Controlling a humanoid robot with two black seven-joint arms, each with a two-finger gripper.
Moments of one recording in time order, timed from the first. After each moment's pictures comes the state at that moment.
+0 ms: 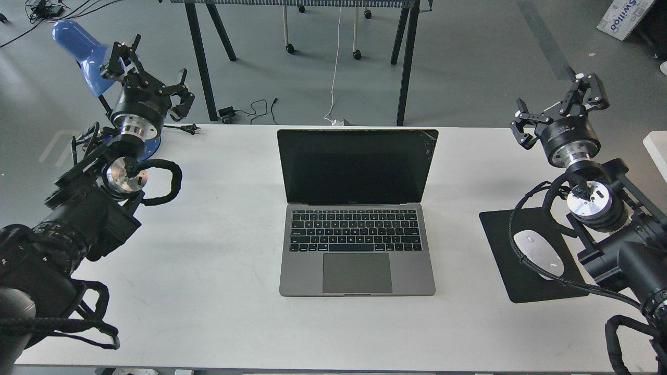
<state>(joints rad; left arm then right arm) -0.95 0.14 -0.71 -0.19 -0.12 -0.49 -0.44 0.65 -0.27 1.12 0.66 -0.14 0.22 0.26</state>
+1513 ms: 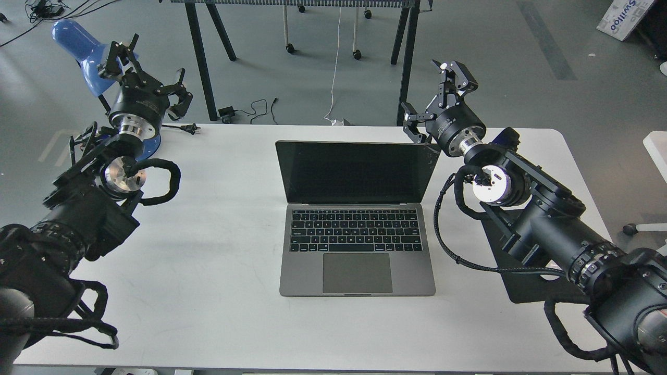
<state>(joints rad) -0.95 0.15 -0.71 -0.19 -0.12 -0.49 -0.44 0.83 -0.10 0.74 0.66 -0.15 0.21 0.24</state>
